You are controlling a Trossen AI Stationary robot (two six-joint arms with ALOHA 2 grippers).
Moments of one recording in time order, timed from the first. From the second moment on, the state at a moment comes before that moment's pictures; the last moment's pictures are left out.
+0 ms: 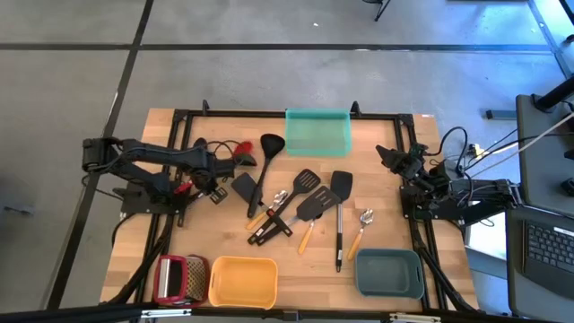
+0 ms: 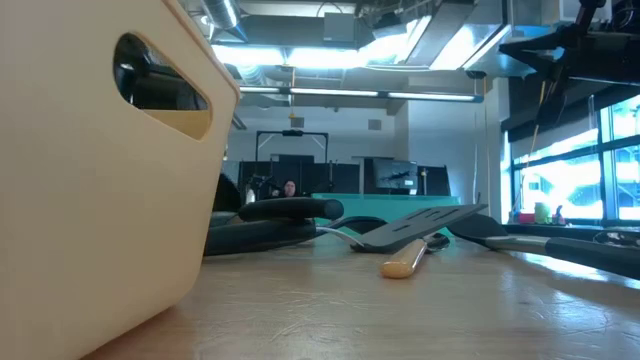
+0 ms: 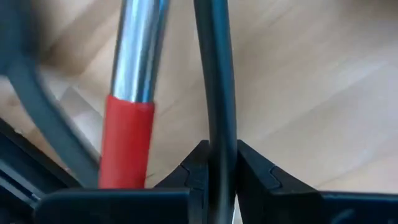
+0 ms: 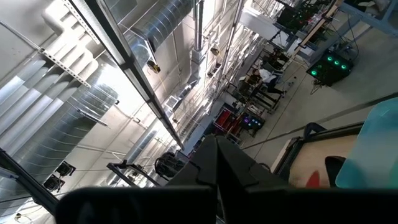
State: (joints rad) left arm 0.24 1.30 0.59 -0.93 -0.07 -0.65; right arm 0.00 0.03 0.03 0.39 0.44 0.88
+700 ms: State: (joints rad) left arm 0.24 0.85 0.67 -0.79 0.26 -0.76; right arm 0.00 0.03 0.03 0.38 0.44 0.88
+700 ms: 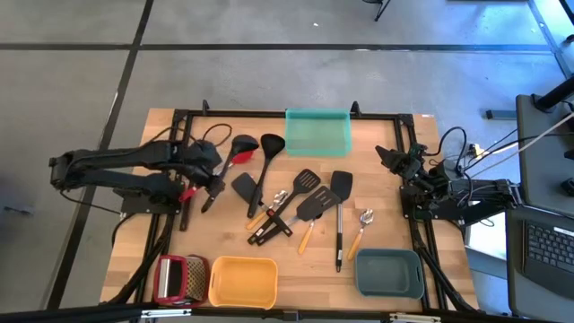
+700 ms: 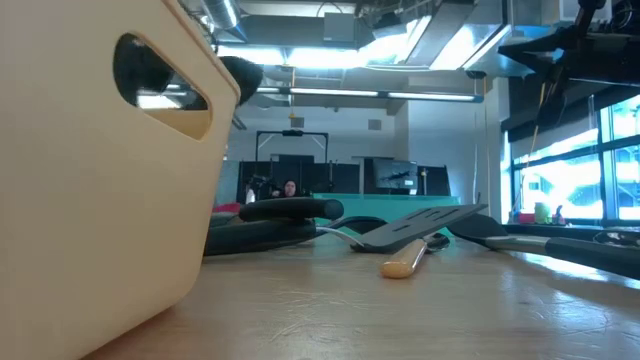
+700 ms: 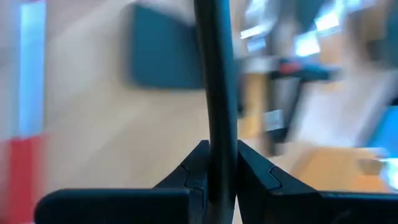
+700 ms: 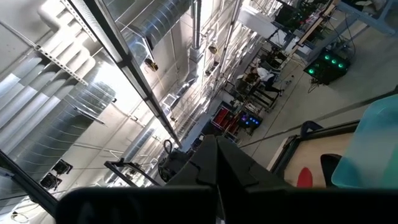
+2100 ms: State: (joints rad) left arm 0.07 1.48 0.89 0.44 0.91 -1.13; right arm 0.03 0.20 0.36 0.24 -0.37 1.05
